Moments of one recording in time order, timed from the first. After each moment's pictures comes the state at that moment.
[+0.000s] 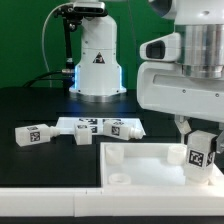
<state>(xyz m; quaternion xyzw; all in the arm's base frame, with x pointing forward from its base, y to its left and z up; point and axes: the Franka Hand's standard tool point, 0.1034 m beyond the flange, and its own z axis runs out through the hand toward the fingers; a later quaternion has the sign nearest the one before) 0.640 0.113 0.078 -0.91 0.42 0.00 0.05</state>
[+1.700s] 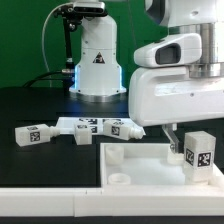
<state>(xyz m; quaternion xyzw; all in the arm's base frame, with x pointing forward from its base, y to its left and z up) 0.642 0.114 0.077 -1.00 -0.04 -0.06 0.04</state>
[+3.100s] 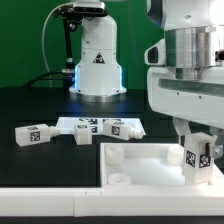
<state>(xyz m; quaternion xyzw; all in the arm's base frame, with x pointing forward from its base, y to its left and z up) 0.638 0.114 0.074 -0.88 0.46 -0.03 0.06</state>
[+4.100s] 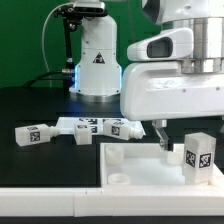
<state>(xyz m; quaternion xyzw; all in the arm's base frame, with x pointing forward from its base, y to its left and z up) 0.645 0.102 0.079 -1.00 -0.03 -0.07 0.03</state>
